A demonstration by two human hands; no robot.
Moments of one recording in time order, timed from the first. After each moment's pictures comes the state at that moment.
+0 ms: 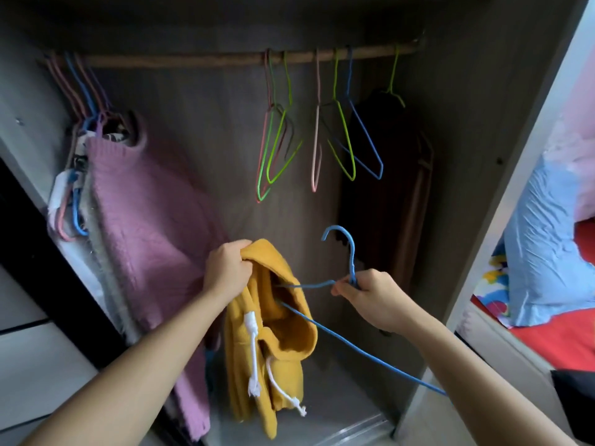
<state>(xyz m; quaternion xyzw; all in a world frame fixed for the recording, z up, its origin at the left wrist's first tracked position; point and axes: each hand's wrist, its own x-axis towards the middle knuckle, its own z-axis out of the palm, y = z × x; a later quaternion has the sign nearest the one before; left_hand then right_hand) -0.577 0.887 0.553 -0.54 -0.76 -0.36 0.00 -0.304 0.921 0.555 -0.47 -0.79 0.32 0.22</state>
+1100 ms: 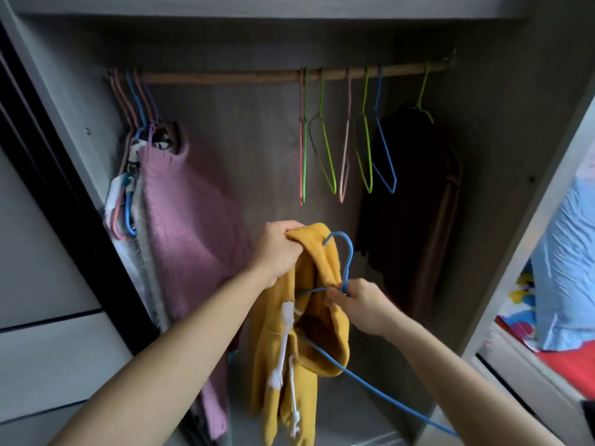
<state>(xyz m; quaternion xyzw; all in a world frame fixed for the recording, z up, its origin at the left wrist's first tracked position) -0.547 0.896 0.600 -0.53 -0.65 -0.52 -0.17 -0.358 0.911 0.560 -0.45 -0.81 0.34 0.15</state>
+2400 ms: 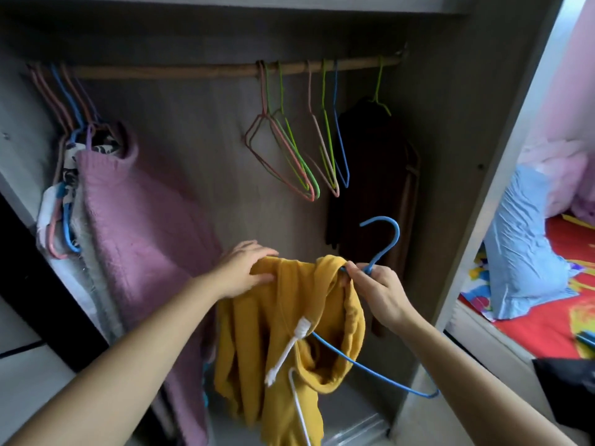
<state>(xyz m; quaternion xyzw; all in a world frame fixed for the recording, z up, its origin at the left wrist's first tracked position) -0.600 0.918 0.565 -0.74 -0.66 -0.12 -0.07 -0.305 0.934 0.534 -0.41 -0.69 0.43 0.42</state>
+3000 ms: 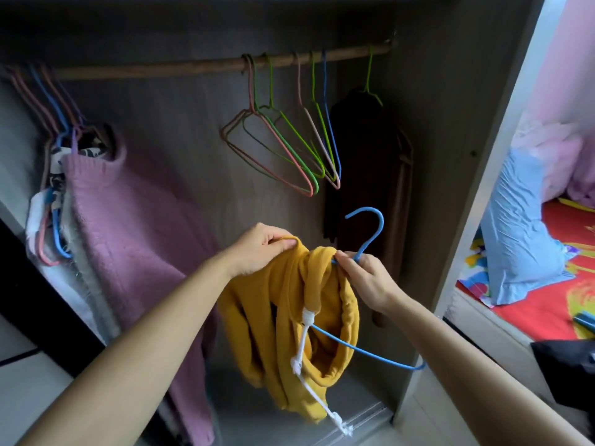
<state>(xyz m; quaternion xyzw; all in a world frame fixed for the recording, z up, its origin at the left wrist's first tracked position) -0.563 0.928 0.597 -0.73 -0.59 -0.27 -0.23 -0.312 0.946 0.539 -0.38 -0.74 0.41 0.37</state>
